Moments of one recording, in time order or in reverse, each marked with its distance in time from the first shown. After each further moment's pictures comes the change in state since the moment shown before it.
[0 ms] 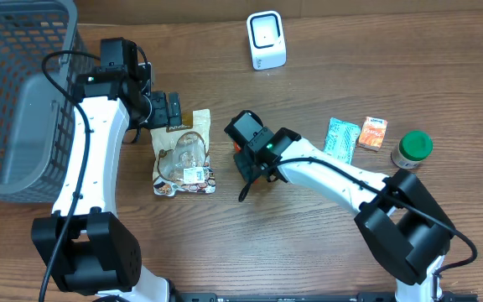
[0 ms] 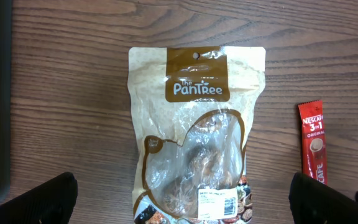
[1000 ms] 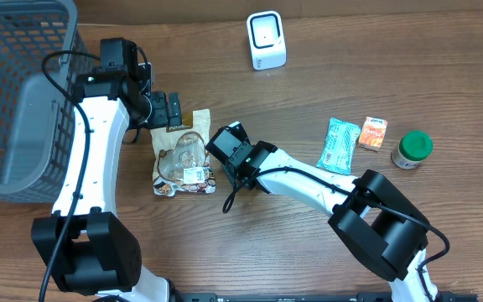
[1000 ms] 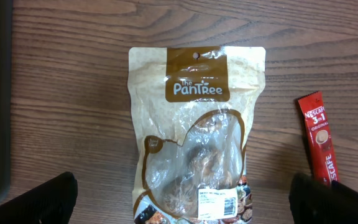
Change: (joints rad) left arm 0.000 0.000 0.000 0.000 0.000 0.000; right arm 0.085 0.097 0.041 0.016 0.181 0.045
